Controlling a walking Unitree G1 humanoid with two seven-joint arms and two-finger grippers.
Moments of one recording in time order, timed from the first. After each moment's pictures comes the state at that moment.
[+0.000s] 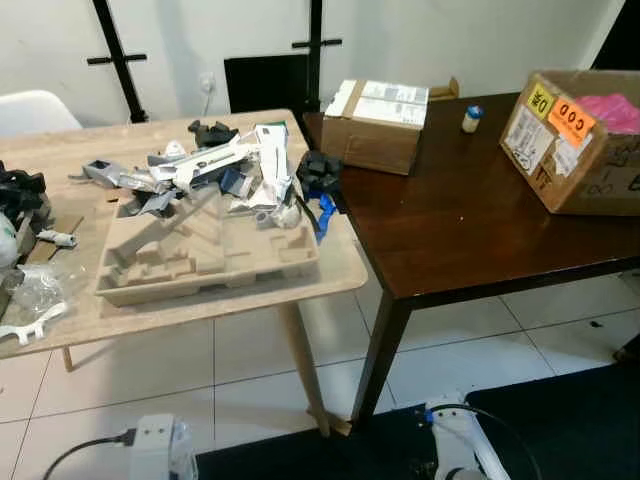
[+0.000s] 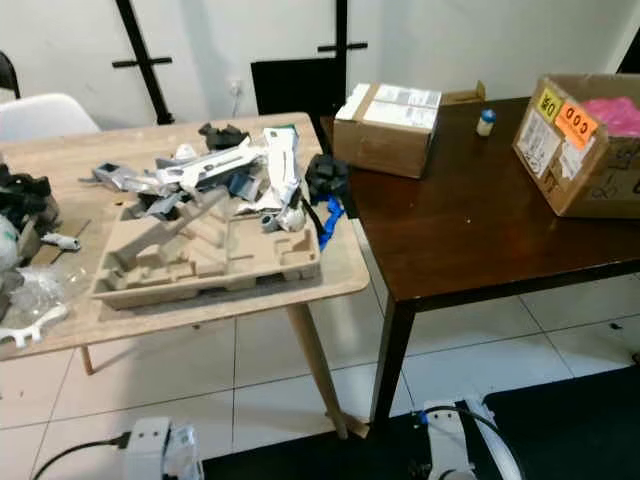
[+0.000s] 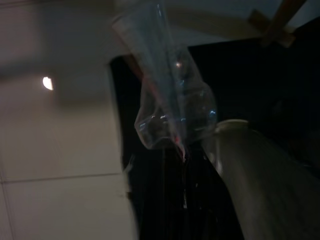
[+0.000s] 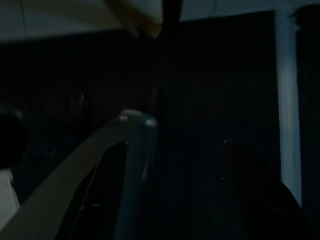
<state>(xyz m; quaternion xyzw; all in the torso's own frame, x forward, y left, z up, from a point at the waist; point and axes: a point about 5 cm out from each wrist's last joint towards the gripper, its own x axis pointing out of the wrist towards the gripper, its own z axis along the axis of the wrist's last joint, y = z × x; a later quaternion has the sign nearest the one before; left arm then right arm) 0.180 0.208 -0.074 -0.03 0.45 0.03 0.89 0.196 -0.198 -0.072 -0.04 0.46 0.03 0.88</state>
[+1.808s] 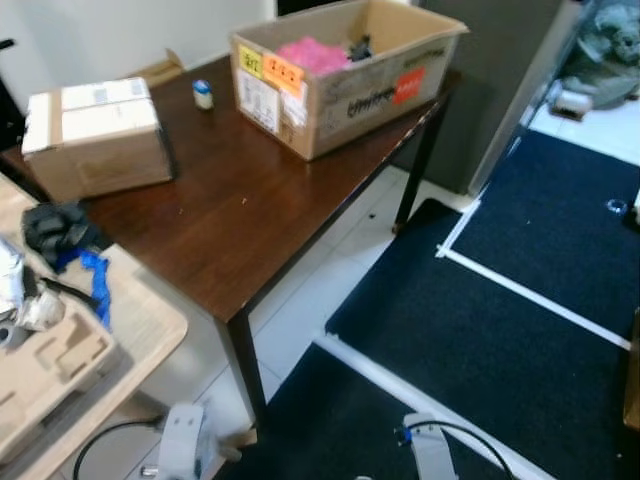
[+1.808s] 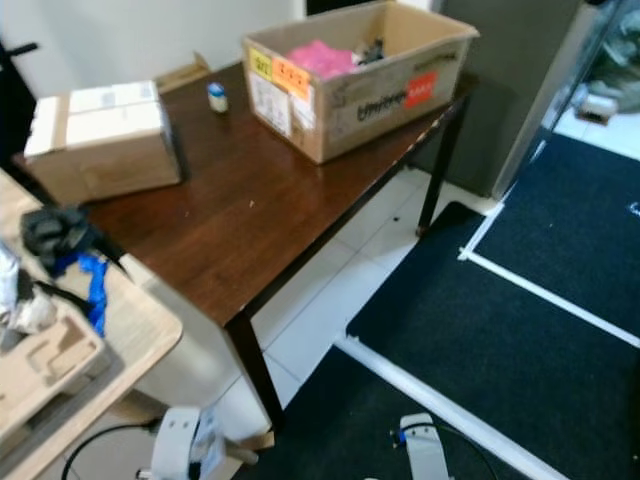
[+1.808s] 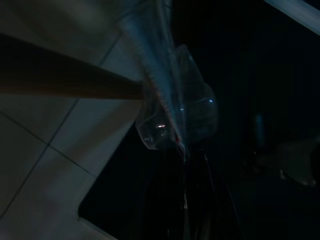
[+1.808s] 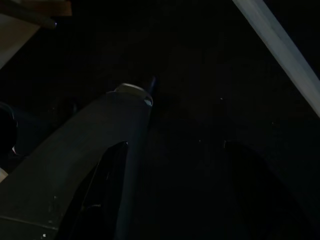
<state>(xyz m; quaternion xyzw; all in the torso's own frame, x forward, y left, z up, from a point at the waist) 0.198 0.184 -0.069 0.00 0.39 -0.04 0.92 0.185 -0.183 -0.082 -0.06 0.47 0.08 0.88</state>
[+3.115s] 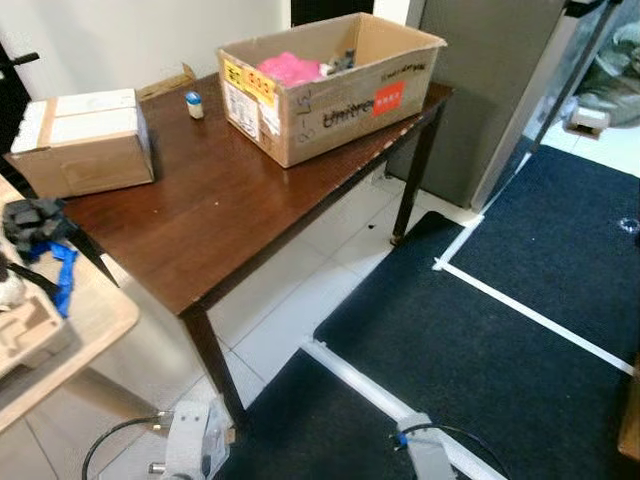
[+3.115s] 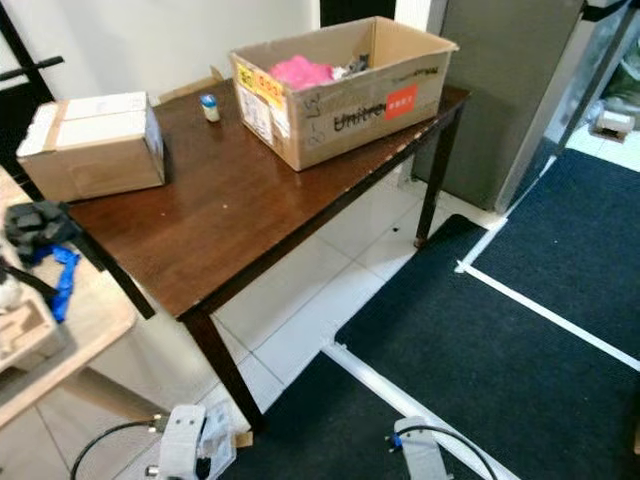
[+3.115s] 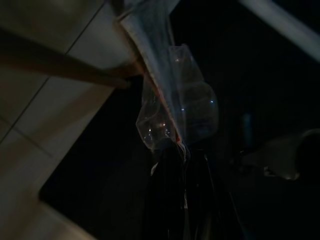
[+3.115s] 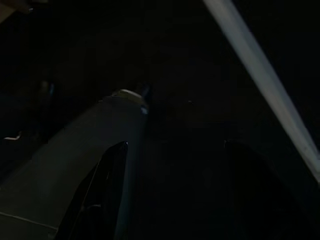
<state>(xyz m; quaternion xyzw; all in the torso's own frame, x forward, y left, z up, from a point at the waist) 0.193 0.175 -0.074 -0.02 0.40 -0.05 0.91 0.182 -0.189 -0.083 -0.08 0.47 0.09 0.87</state>
